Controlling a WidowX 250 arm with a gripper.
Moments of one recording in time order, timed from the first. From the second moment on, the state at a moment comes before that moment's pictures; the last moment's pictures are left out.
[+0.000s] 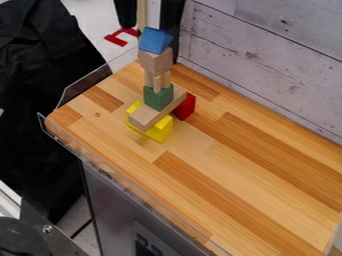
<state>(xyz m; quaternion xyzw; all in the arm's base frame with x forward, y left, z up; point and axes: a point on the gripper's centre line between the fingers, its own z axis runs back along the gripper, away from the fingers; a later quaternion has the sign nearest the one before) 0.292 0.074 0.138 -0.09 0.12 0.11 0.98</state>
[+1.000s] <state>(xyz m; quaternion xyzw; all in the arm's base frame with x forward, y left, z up) 0.296 0.070 0.122 -0.09 0.14 0.12 0.98</state>
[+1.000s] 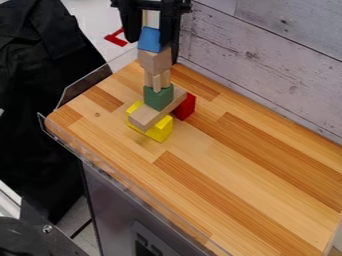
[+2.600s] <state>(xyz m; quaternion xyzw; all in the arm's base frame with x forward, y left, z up) 0.299 -0.108 0.107 -0.05 0.15 -0.02 0.99</state>
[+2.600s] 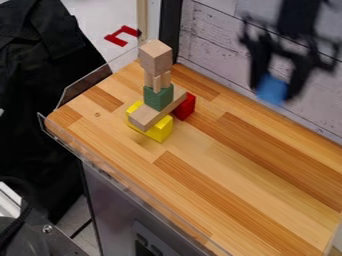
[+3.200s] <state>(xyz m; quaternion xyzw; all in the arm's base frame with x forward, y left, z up) 0.304 -0.140 0.043 -0.06 0.14 -0.01 0.99</state>
